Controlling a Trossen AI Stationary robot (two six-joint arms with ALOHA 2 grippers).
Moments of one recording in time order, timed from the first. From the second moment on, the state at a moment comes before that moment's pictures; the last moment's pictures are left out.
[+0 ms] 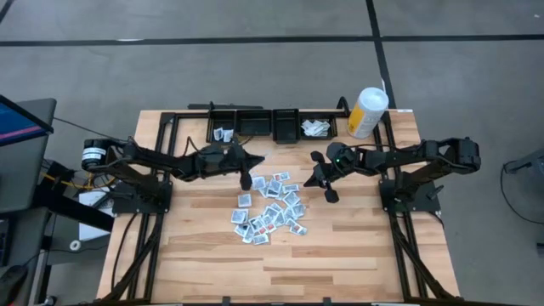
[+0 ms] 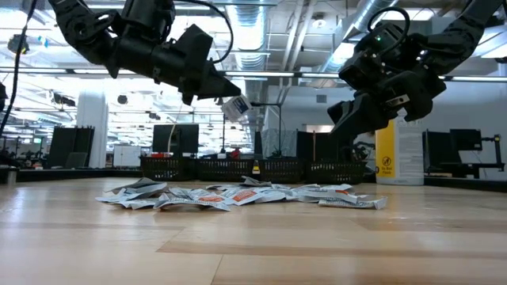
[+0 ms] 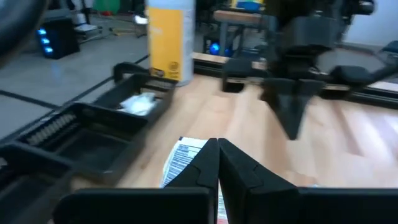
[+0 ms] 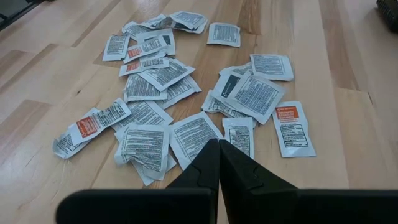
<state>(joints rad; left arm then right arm) 0.13 1.27 0.53 0.70 -0.16 -0.04 -0.23 1.36 0.46 0.27 -0.42 -0.29</state>
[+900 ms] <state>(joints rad) 0.71 0.99 0.28 0.55 -0.01 -0.11 -0.23 1.36 0.46 0.27 -0.42 -0.29</state>
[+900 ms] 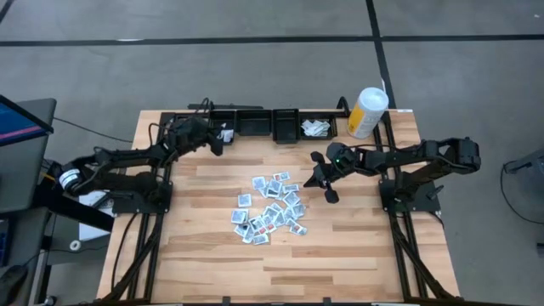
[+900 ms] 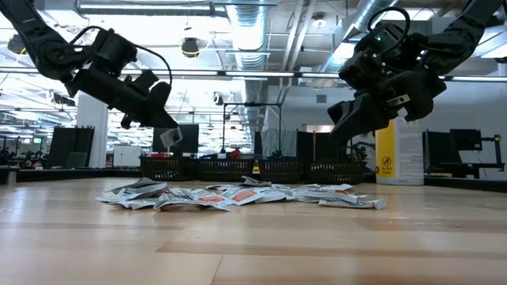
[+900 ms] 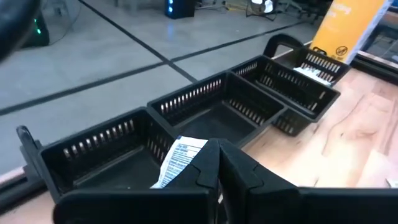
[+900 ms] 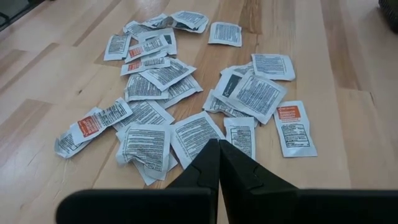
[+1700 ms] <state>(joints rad) 0.71 0.99 0.26 0.59 0.00 -0.11 -0.23 1.36 0.46 0.27 -0.42 -0.29</state>
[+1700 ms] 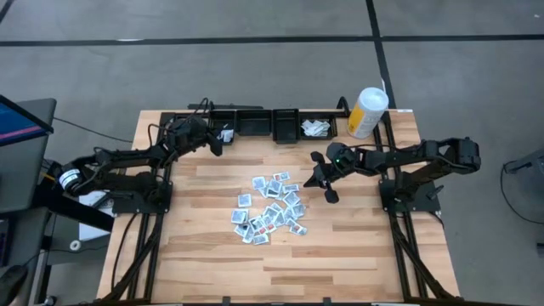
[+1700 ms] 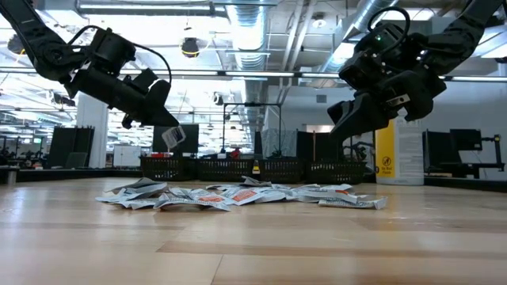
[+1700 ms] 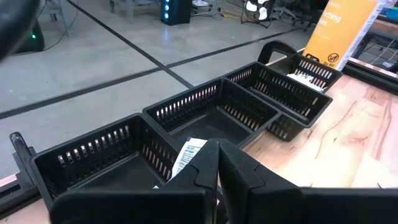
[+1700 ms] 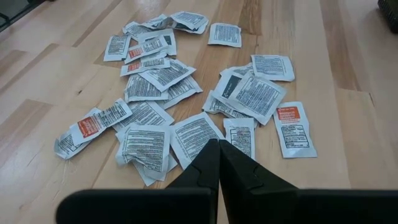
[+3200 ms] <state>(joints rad) 0.49 1.01 0.27 0.58 0.06 -0.03 -0.23 1.36 0.46 0.27 -0.42 -0.29</state>
